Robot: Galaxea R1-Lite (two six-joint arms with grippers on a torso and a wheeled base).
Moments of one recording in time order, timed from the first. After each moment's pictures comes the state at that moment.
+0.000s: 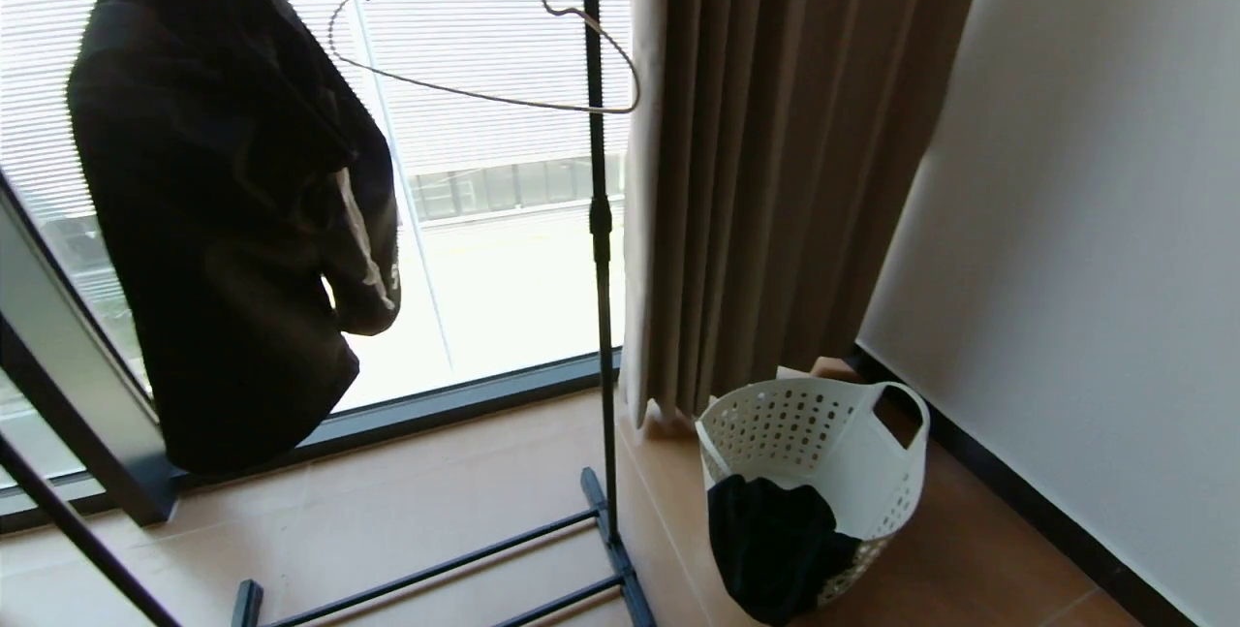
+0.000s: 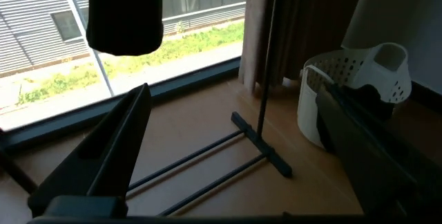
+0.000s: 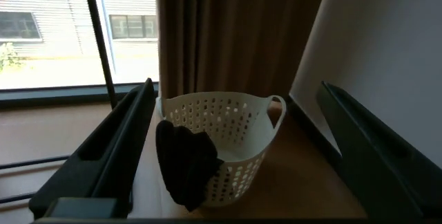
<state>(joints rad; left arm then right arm) 0.01 0.01 0.00 0.01 -0.19 0.03 0.01 0.00 0.00 -0.06 0.04 -0.04</state>
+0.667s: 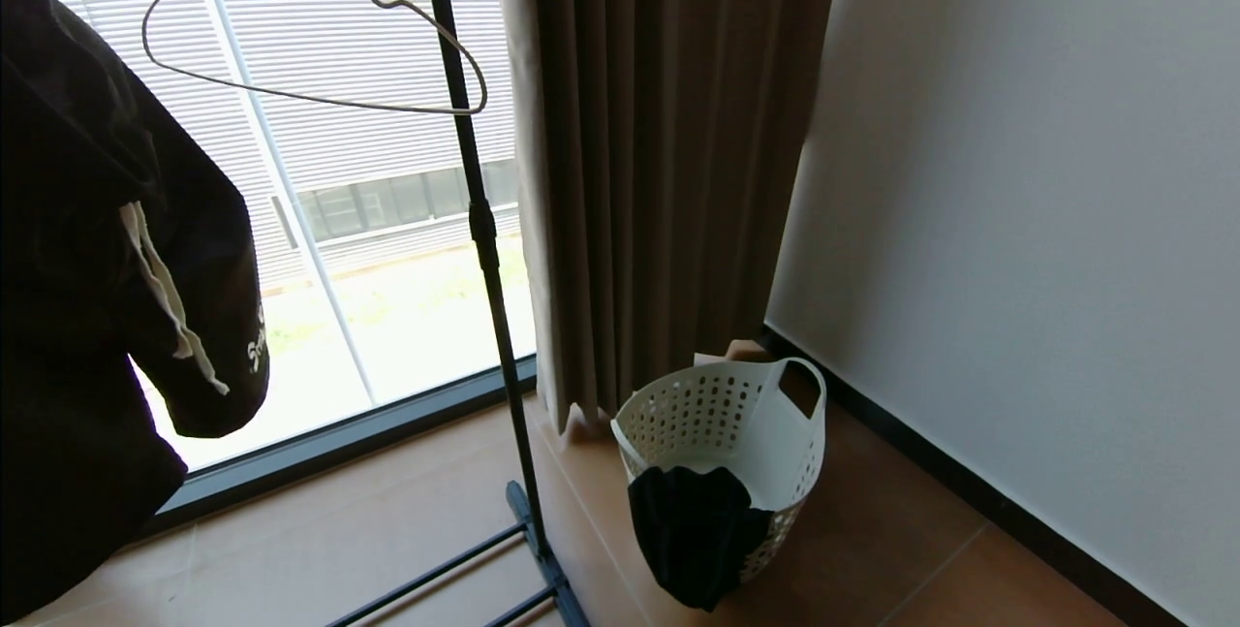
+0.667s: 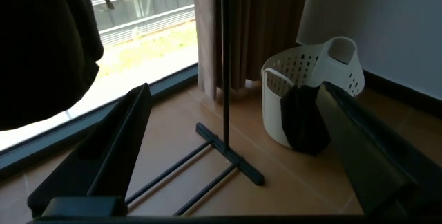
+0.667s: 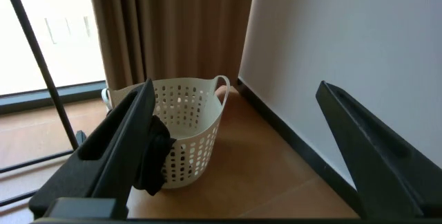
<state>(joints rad) 0.01 0.01 0.00 0.01 -0.19 0.03 0.01 0.00 0.00 -0.06 0.04 -0.04</state>
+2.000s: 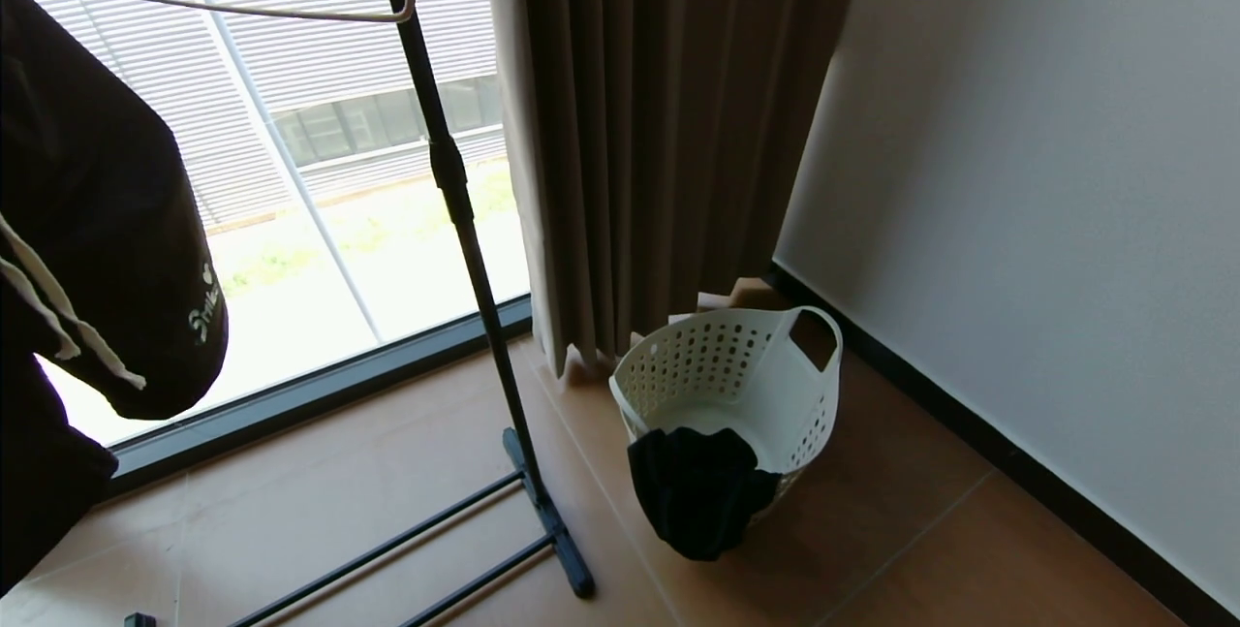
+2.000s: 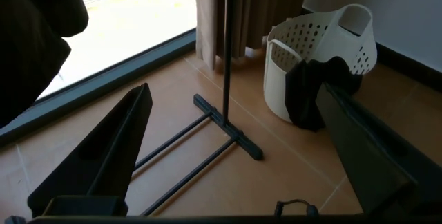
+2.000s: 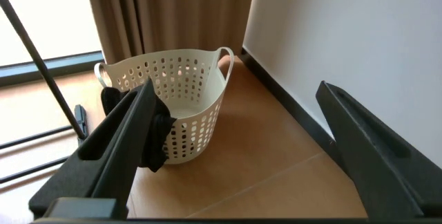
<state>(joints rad) 0.00 0.01 0.00 0.01 -0.19 0.04 0.01 0.00 0.00 -0.06 0.03 -0.04</state>
